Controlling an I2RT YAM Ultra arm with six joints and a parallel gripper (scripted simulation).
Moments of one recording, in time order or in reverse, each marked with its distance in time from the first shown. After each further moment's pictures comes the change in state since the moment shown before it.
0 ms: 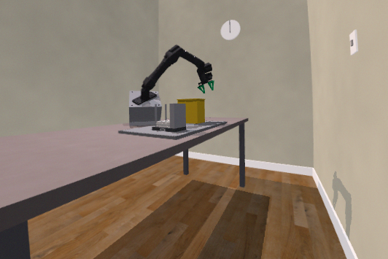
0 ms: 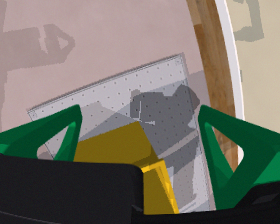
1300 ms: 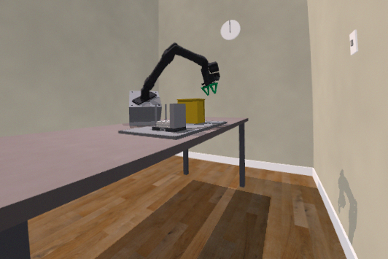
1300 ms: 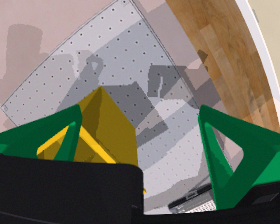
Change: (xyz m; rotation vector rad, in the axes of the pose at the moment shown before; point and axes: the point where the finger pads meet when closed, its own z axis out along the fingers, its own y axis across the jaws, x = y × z) arm 0.104 -0.104 0.021 -0.037 0.116 0.317
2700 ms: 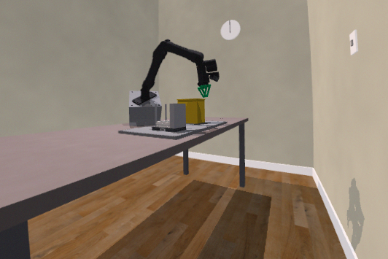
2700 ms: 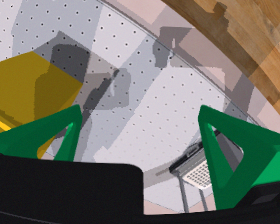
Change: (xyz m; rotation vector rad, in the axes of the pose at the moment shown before) arm 0.129 -0.121 0.005 -0.020 0.127 0.361
